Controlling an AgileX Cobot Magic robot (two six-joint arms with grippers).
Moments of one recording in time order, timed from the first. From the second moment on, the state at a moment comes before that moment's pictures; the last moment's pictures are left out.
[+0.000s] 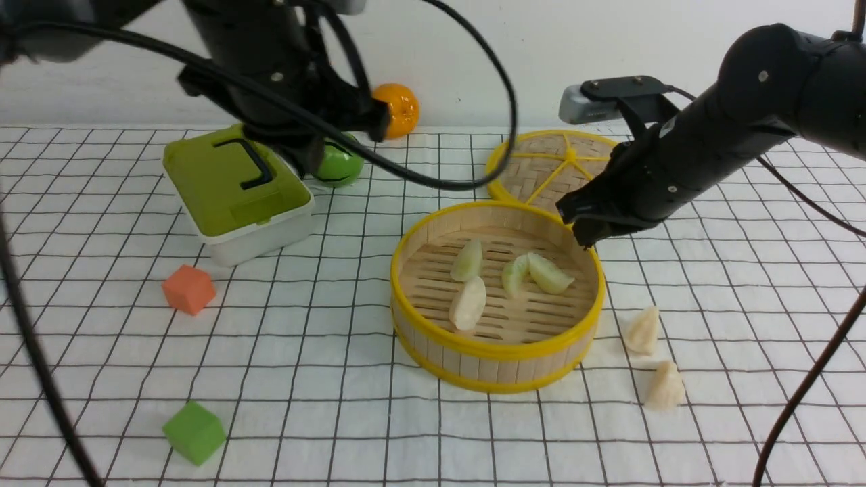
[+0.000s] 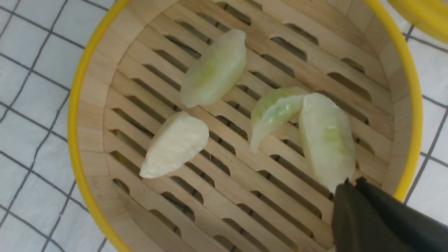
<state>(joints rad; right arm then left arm) 0.27 1.87 -1.55 0.36 0.79 -0.26 -0.41 1.74 -1.84 0.14 1.24 -0.17</state>
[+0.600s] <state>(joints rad) 0.29 2.04 -1.55 0.42 0.65 -0.26 -0.13 1.21 -1.22 0.05 1.08 -0.17</state>
